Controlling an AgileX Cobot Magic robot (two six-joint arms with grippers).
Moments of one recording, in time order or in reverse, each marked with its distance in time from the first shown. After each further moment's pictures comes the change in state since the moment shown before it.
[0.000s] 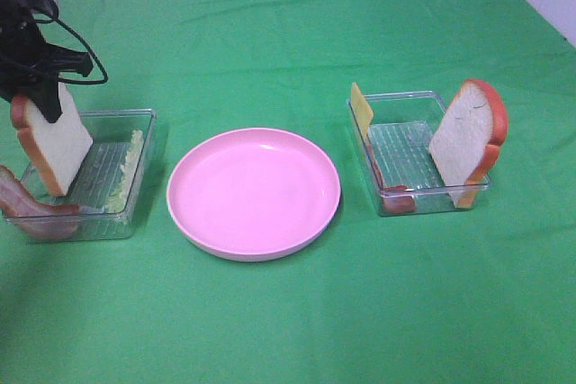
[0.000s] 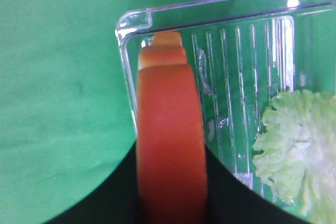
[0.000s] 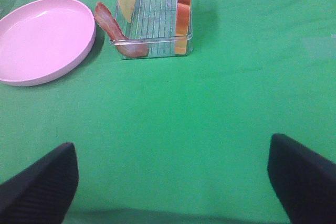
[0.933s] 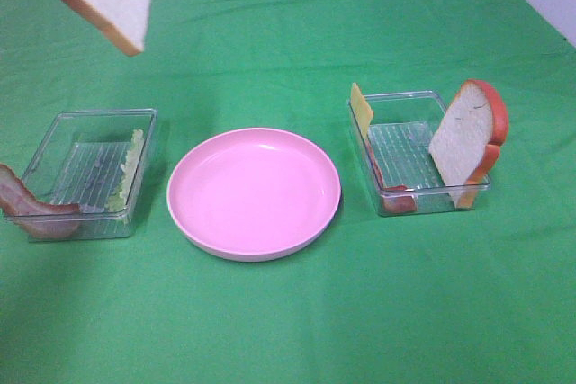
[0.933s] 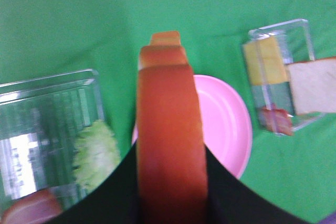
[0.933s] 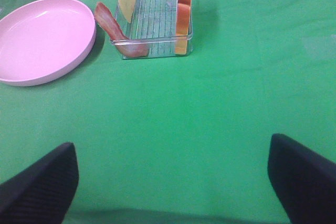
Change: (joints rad) left arm -0.040 -0.260 -0.174 -0.403 0.123 0.011; right arm 0.000 0.000 0.000 0.001 0.000 0.000
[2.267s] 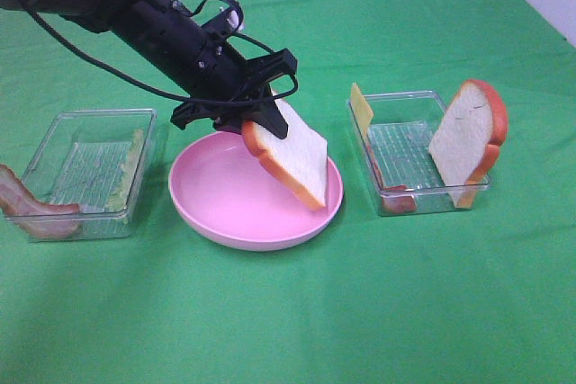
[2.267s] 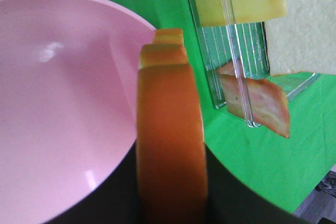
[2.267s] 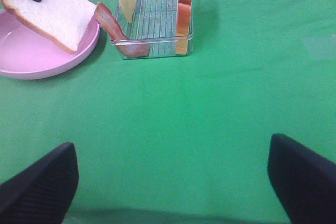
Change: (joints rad) left arm -0.329 0.307 0.293 -0.325 -0.418 0.124; right arm 0.000 0.000 0.000 0.002 0.000 0.000
